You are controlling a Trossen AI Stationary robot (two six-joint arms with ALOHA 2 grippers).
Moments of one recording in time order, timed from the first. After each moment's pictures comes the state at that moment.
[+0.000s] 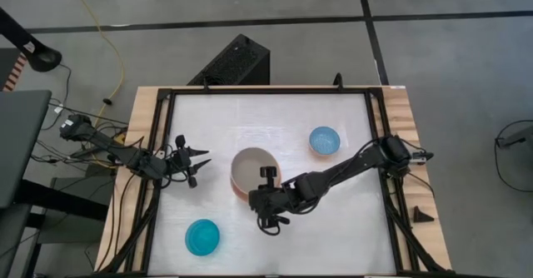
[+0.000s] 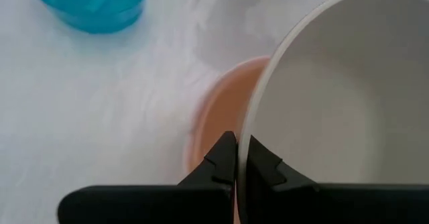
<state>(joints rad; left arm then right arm) -0.43 0.37 0.02 0.05 -0.82 0.00 0.38 1.97 1.69 -0.59 0.45 0.10</state>
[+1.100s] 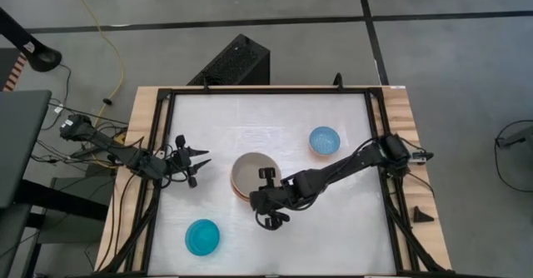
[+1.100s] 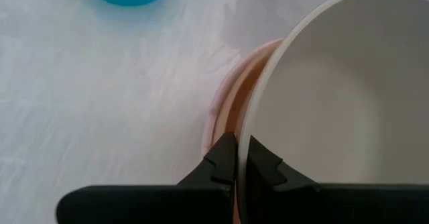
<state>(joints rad) -0.43 0.37 0.02 0.05 -0.82 0.00 0.35 1.97 1.66 -0.59 0.31 0.05</state>
